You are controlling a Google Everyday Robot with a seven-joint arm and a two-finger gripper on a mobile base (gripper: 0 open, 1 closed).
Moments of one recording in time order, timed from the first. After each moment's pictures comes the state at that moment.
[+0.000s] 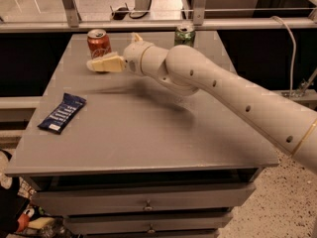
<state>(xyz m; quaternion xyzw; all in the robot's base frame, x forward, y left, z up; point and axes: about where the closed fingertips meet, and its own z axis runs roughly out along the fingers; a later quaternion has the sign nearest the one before) 0.722 0.120 0.902 -0.34 0.65 0.29 0.62</state>
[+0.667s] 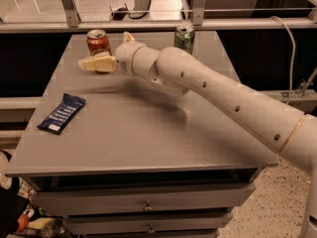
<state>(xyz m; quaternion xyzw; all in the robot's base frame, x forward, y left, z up) 0.727 0.143 0.902 -0.33 0.64 0.30 0.63</state>
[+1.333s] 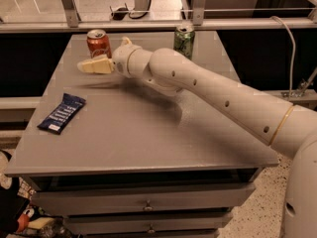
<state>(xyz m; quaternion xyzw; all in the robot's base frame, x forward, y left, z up) 0.745 0.151 0.881 -0.32 0.66 0.28 0.61</state>
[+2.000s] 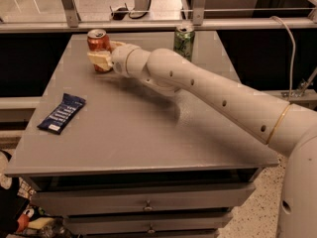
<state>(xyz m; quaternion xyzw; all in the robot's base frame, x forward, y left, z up) 0.749 0.156 0.879 -0.32 0.66 0.28 0.62</state>
